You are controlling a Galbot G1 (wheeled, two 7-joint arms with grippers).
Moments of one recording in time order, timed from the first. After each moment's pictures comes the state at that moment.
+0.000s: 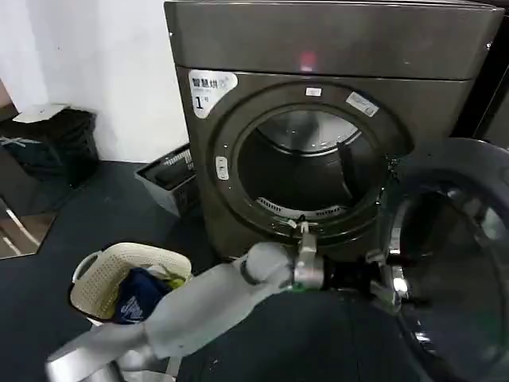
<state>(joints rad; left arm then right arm) 0.24 -1.40 0.56 -1.43 -0.82 0.14 0.60 -1.63 0.98 2.19 1.79 0.59 -0.32 -0.05</state>
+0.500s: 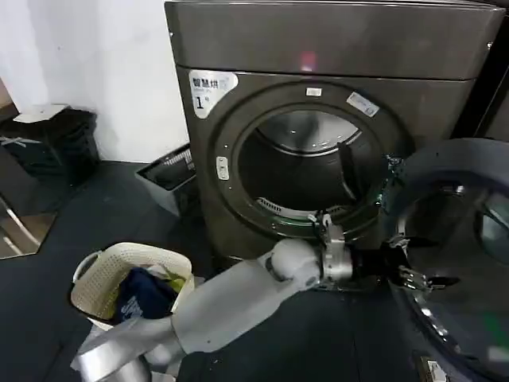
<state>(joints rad) 0.22 -1.49 0.58 -1.38 -0.79 0.08 0.52 -1.65 0.97 2.21 1.77 0.56 -0.30 -0.04</state>
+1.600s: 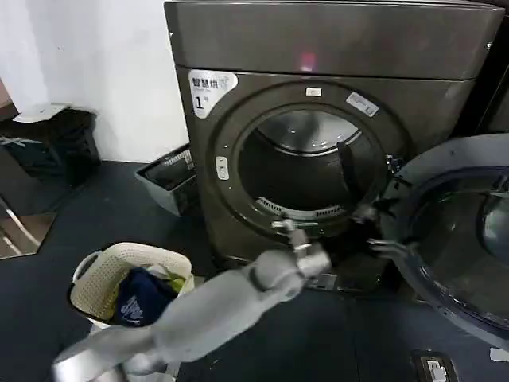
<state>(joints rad) 0.28 -1.27 0.58 -1.54 -0.82 -0.32 0.24 -1.65 0.95 2.26 1.76 0.50 -0.26 -0.02</state>
